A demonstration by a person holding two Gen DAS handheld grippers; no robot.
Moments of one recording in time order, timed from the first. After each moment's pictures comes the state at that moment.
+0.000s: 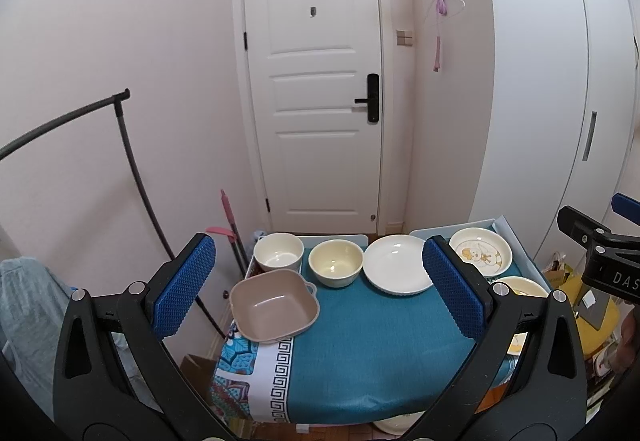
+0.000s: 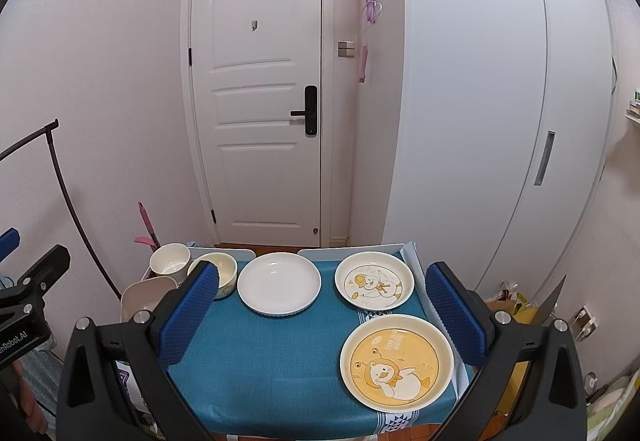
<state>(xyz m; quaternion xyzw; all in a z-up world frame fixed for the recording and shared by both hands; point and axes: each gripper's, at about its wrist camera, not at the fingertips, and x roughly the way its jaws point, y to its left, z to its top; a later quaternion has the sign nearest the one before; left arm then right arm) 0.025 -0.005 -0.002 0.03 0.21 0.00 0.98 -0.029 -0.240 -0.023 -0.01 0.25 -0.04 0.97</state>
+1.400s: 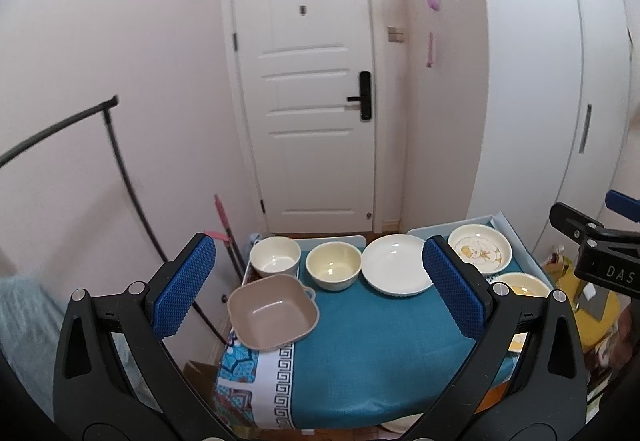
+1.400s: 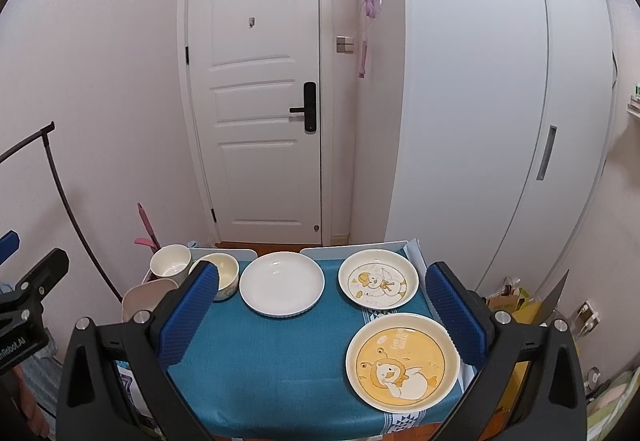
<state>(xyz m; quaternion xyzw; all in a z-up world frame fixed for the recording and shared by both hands) 0.047 -0.004 -0.002 0.05 0.22 -0.03 0.97 -0.021 -0.240 -0.027 0.00 0.25 -0.04 0.97</state>
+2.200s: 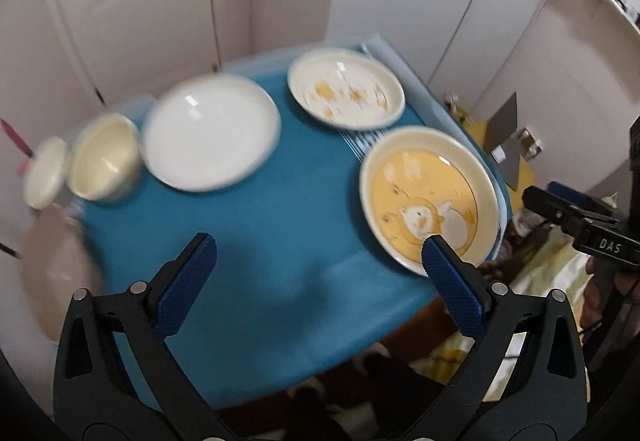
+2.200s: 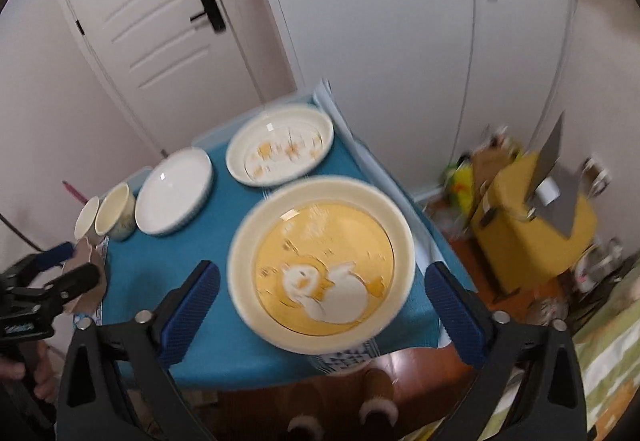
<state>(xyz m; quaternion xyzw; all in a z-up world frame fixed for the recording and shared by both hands) 0.172 -0.175 -0.196 0.07 0.50 -0.27 0.82 0.010 -0.429 -0.196 0.16 0.45 -0.09 0.87</state>
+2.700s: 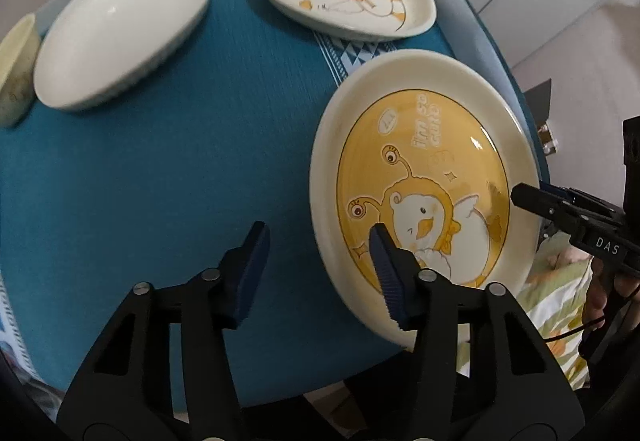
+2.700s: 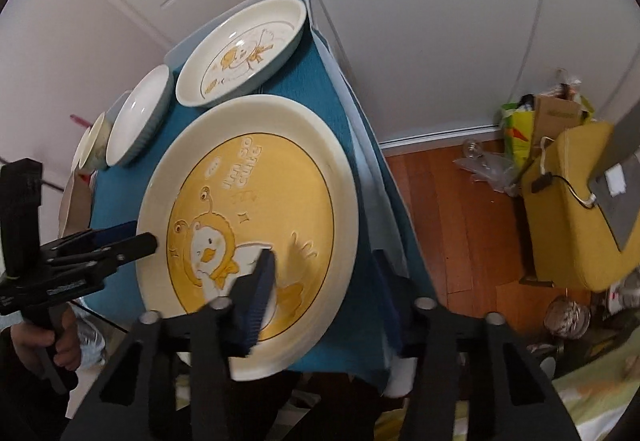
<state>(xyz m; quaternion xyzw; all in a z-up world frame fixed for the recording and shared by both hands) 0.190 -0.250 -0.311 0.02 0.62 -0.21 0.76 0.068 -0.517 -0.296 0.16 0.57 0.06 0.80</state>
